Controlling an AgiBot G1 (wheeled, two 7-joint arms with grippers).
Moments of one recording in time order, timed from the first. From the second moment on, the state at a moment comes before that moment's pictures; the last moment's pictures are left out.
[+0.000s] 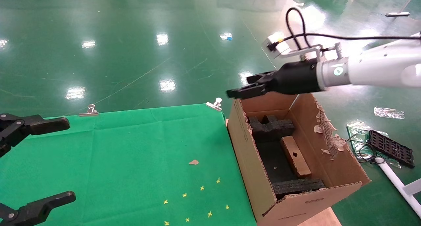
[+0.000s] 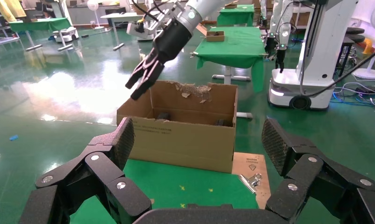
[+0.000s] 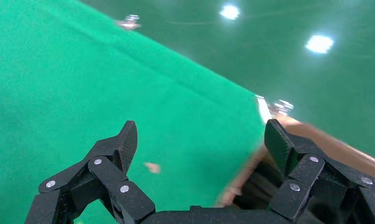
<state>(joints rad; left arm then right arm) -1.08 0.60 0.30 -1.28 0.72 1.49 -0.18 1.81 -0.74 -1.10 0.54 -1.08 -1.25 0.51</state>
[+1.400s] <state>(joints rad) -1.08 0.60 0.30 -1.28 0.72 1.49 -0.18 1.06 -0.61 -0.27 1.30 -0.72 -1.50 0.19</state>
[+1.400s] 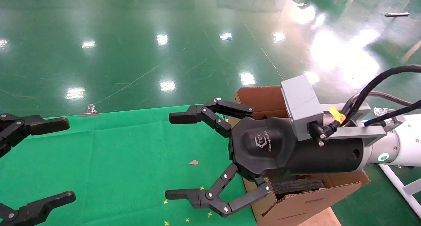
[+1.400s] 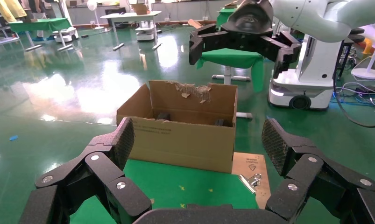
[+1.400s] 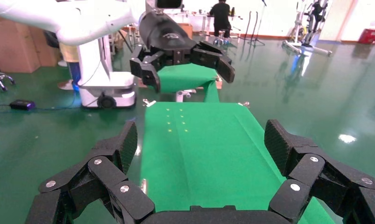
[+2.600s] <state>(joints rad) -1.08 0.60 0.30 -1.28 0.72 1.49 -0.18 1.07 -0.61 -0.28 1.29 -0.73 -1.50 0.19</state>
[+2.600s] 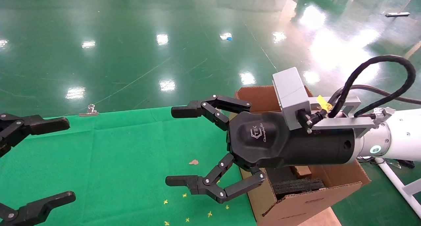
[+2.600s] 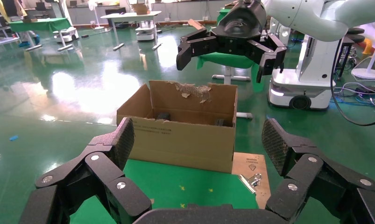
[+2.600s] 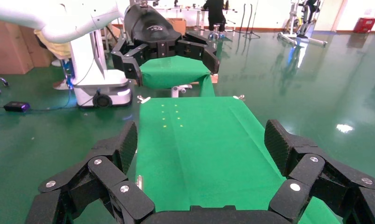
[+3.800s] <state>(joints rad) -1.08 0.60 0.30 -1.28 0.72 1.49 -0.18 1.08 -0.61 -0.28 1.28 -0.73 -1.49 0.19</state>
